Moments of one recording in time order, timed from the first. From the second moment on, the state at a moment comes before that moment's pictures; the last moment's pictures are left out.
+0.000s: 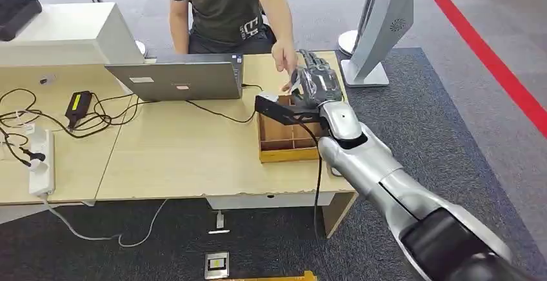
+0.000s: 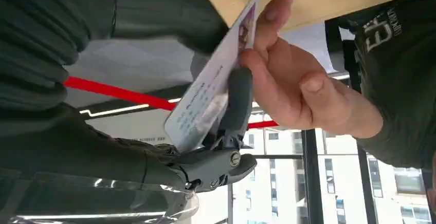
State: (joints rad) left arm -0.12 0.15 -1.16 -0.19 1.15 0.18 -0.09; right arm -0.94 -0.03 0.82 -0.67 0.99 -0.28 0.30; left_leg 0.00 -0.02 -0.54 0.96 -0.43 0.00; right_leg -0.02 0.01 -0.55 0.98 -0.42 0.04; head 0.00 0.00
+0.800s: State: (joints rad) left arm -0.12 0.14 -1.16 -0.19 1.14 0.19 -0.11; right arm -0.87 -0.08 0.79 -0.77 0.99 -0.21 0.36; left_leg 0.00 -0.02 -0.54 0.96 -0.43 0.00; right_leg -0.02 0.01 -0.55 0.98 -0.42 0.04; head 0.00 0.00
